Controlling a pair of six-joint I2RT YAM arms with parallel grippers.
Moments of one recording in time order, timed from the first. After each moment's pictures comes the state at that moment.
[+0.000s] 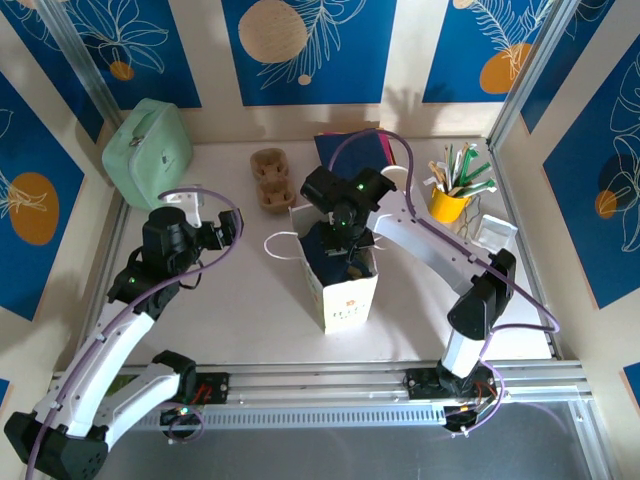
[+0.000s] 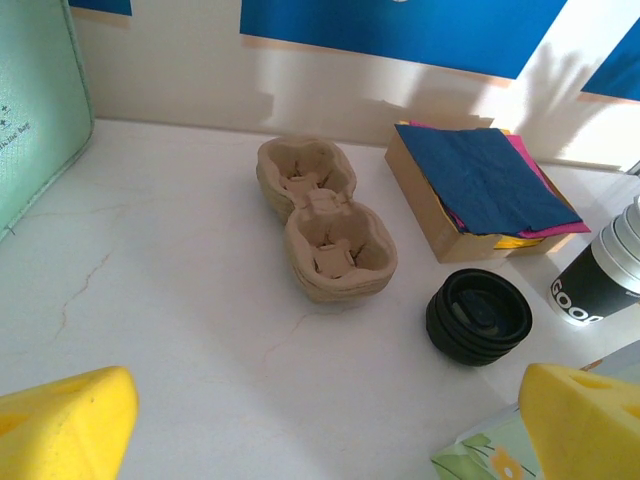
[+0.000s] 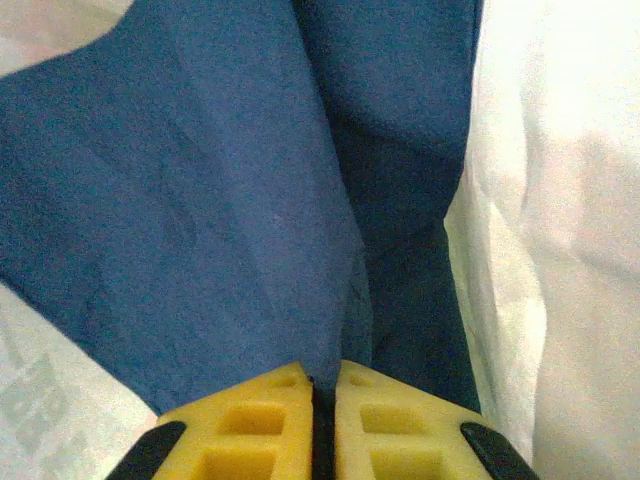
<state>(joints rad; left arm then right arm) -0.37 0.84 0.87 -0.41 -0.12 -0.32 0.85 1.74 1.84 -1.49 0.08 0.64</state>
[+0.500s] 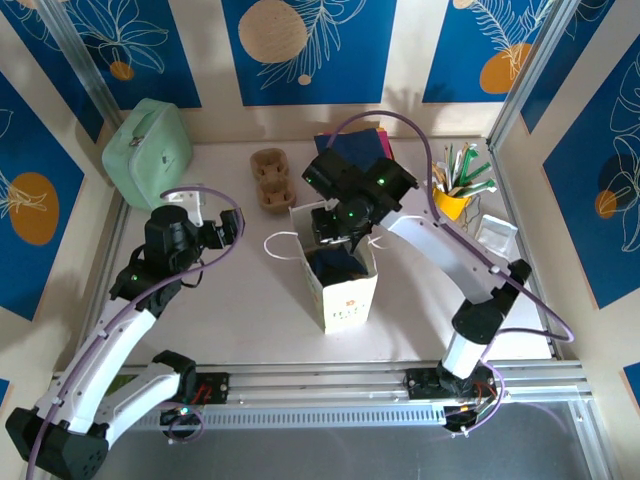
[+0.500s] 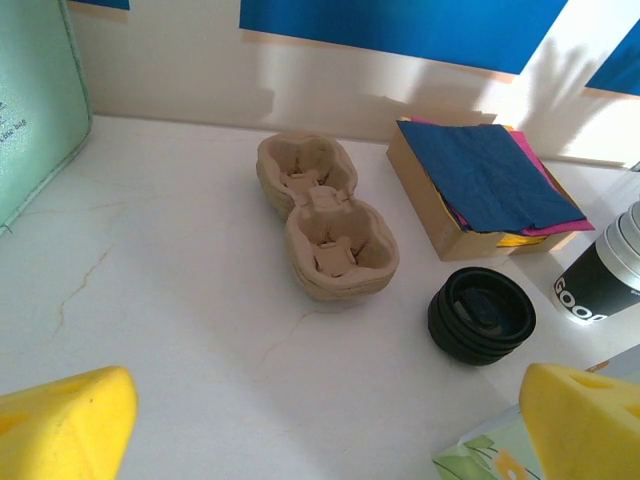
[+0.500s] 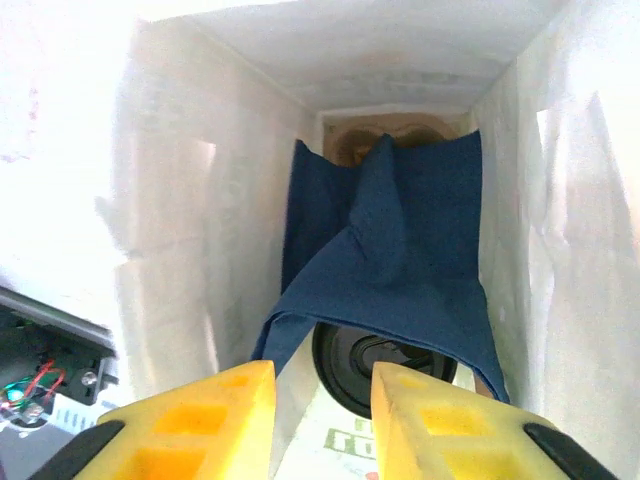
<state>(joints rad) -0.37 0.85 0.87 -0.40 -0.12 -0.32 0.88 1.70 2.03 -1.50 0.05 0.60</state>
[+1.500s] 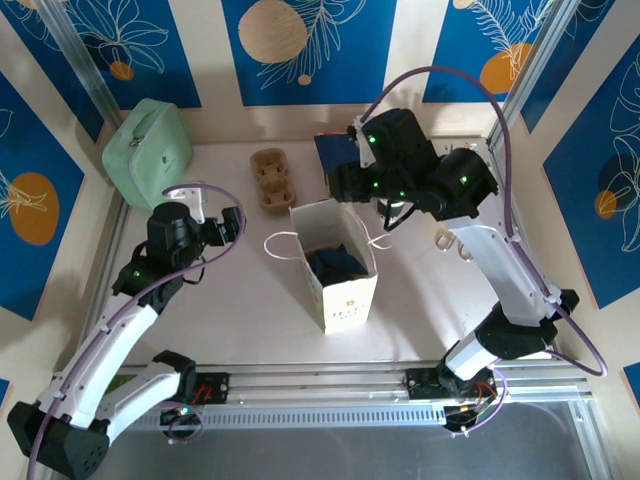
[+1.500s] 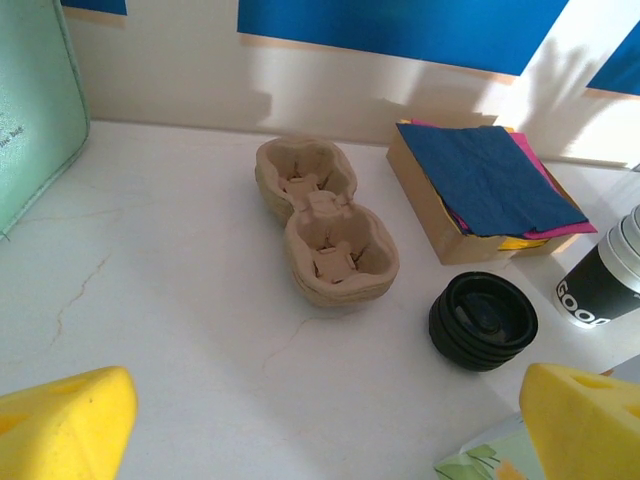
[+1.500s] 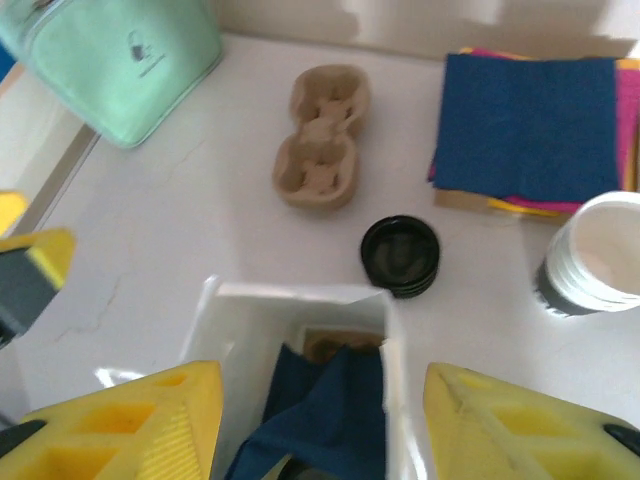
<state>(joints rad) -0.37 0.88 0.89 -0.40 -0.12 -0.31 0.72 1.56 2.16 -1.31 0.14 0.35</state>
